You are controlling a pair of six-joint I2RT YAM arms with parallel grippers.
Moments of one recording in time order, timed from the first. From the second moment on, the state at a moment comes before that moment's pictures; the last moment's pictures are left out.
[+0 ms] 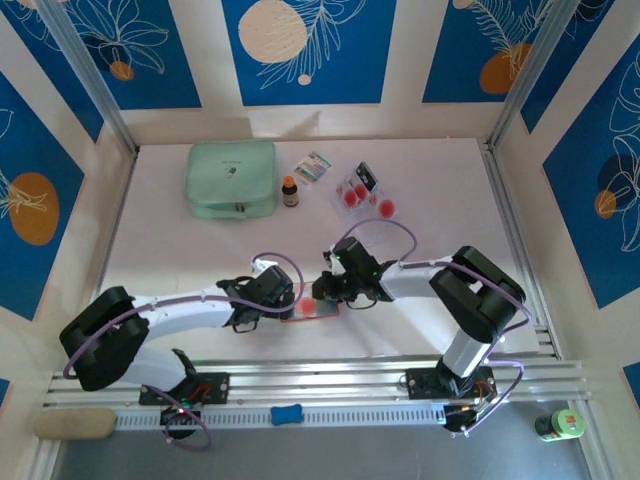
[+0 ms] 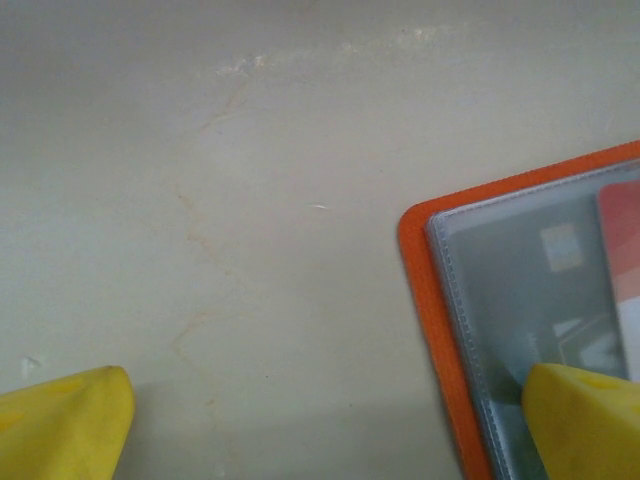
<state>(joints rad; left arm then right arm) -0.91 1.37 0.60 -0.40 -0.34 -0.68 0.77 1.70 0.70 0.10 -0.44 0.81</state>
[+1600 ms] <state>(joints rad) -0.85 1.36 0.57 -0.46 -0.37 -0.68 0.79 1.75 0.90 -0.19 -0.45 0.69</state>
